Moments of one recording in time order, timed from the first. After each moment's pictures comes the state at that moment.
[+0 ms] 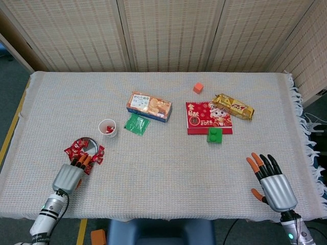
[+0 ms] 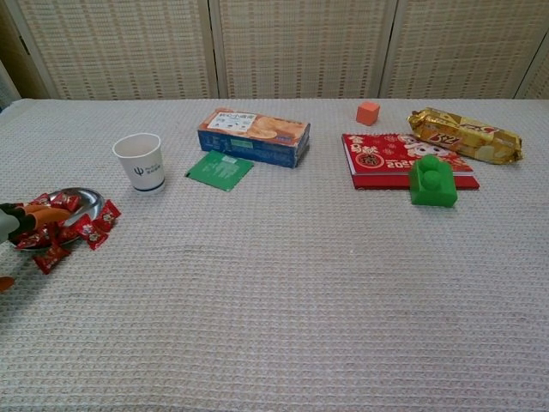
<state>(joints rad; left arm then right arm) -0.46 -1.46 0.13 -1.43 1.23 1.25 0.65 0.10 -1.21 -0.06 -1.62 -1.66 1.48 -0.27</state>
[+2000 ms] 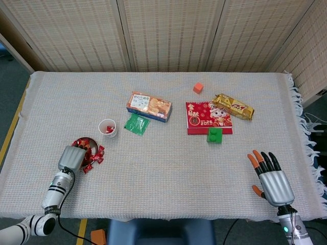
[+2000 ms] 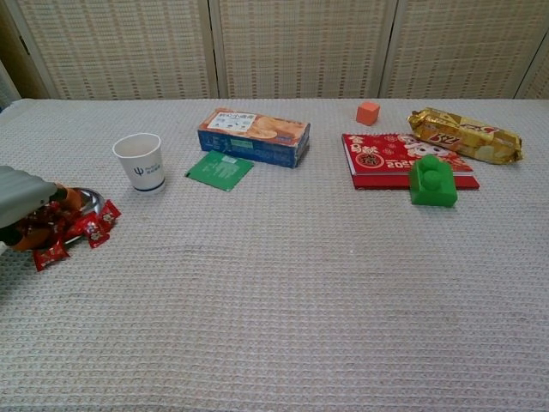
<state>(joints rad) -0.54 -1.58 -0.07 -1.14 1.18 1.01 0.56 0.11 -1.24 -0.01 -1.62 -1.57 1.41 -0.35</state>
